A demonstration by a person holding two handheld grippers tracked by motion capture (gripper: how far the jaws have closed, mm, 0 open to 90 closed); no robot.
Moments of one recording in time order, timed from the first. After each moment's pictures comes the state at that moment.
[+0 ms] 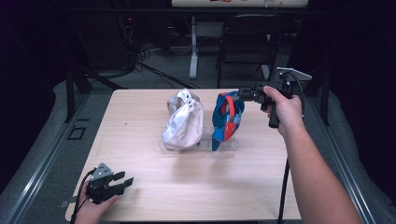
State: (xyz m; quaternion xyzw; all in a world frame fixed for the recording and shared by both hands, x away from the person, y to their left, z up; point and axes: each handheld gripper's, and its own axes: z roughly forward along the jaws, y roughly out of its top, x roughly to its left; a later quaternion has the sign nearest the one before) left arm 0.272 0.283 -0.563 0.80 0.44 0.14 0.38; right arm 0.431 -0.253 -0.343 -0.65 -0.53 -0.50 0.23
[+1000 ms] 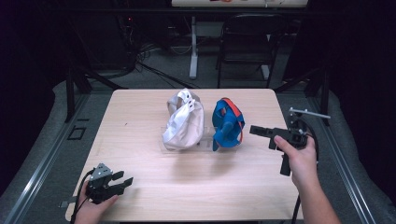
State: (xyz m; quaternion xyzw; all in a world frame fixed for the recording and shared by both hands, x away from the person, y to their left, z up) left arm 0.272 0.286 -0.564 0.79 0.45 0.15 0.38; right arm 0.330 -0.275 -0.408 -0.60 -0.61 -0.51 0.04
